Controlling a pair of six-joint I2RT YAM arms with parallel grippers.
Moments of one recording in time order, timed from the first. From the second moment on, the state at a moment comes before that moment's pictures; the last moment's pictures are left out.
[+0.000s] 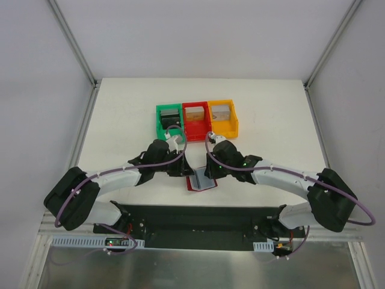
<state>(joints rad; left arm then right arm) -0.67 1.32 0.49 0.17 0.40 -0.72 0.90 1.36 0.74 -0.23 0.02 0.58</state>
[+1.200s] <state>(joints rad) -0.79 0.96 0.46 -0.11 0.28 -0.77 0.82 1.50 0.81 -0.19 -0.03 0.56</state>
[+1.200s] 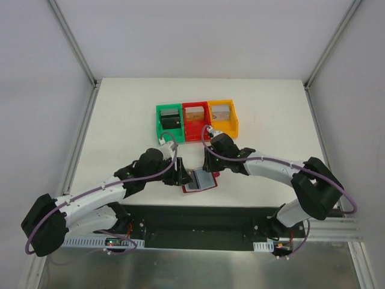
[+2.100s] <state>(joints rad) -0.80 1.31 0.45 -0.01 0.20 -0.81 0.80 1.51 0.68 -0.05 -0.04 0.57</state>
